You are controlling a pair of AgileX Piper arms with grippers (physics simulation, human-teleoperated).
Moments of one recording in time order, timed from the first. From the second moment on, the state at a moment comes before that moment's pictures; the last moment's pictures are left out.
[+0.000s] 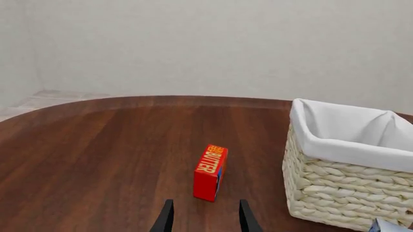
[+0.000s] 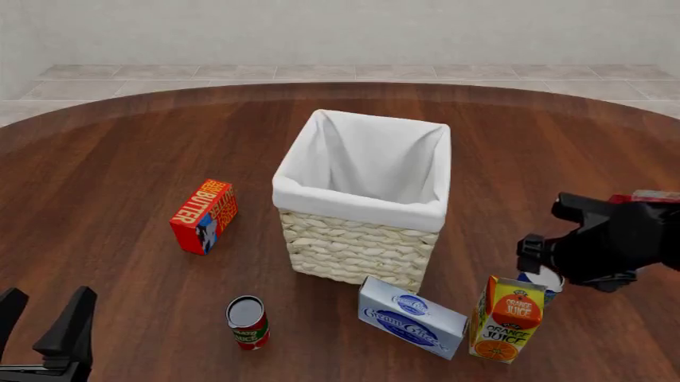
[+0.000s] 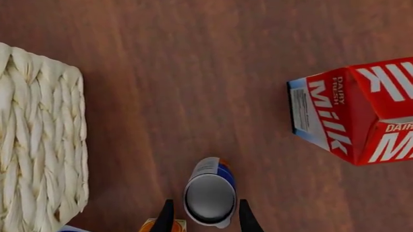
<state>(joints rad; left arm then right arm) -0.02 0.00 0.00 0.00 -0.08 -0.06 1.43 -0.76 0.53 0.21</state>
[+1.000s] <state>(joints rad) -0.02 0.00 0.00 0.00 -0.08 -0.05 1.50 -0.72 0.45 0.22</state>
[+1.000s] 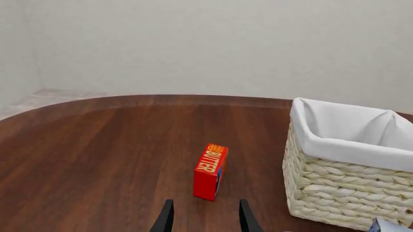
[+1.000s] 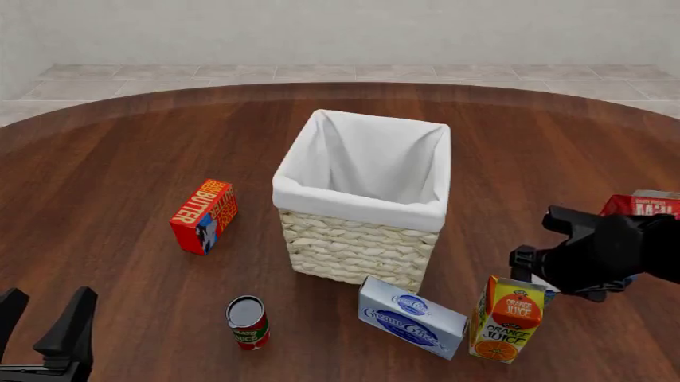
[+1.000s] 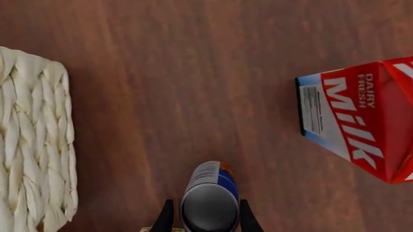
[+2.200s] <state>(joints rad) -0.01 0.00 0.00 0.00 -0.08 -0.05 1.42 -0.79 0.54 0.16</state>
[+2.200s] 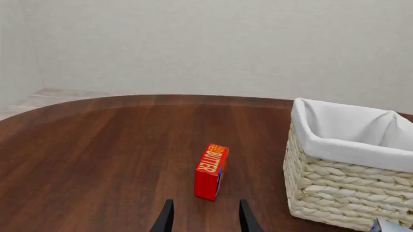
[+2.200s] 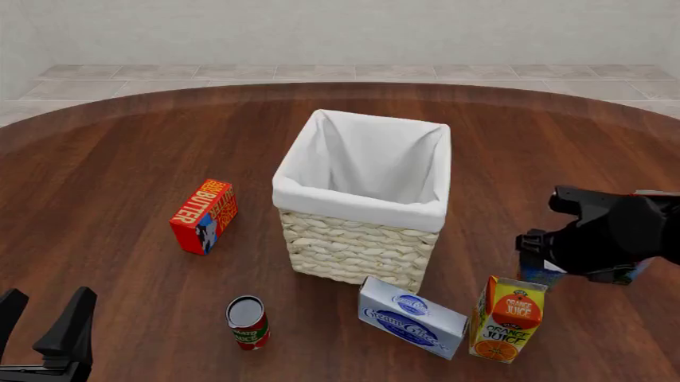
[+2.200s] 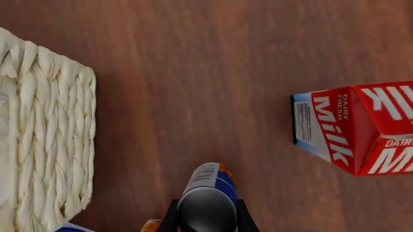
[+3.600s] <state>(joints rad) -0.02 0.00 0.00 0.00 -0.07 0.04 1.21 -1.07 0.78 0.15</state>
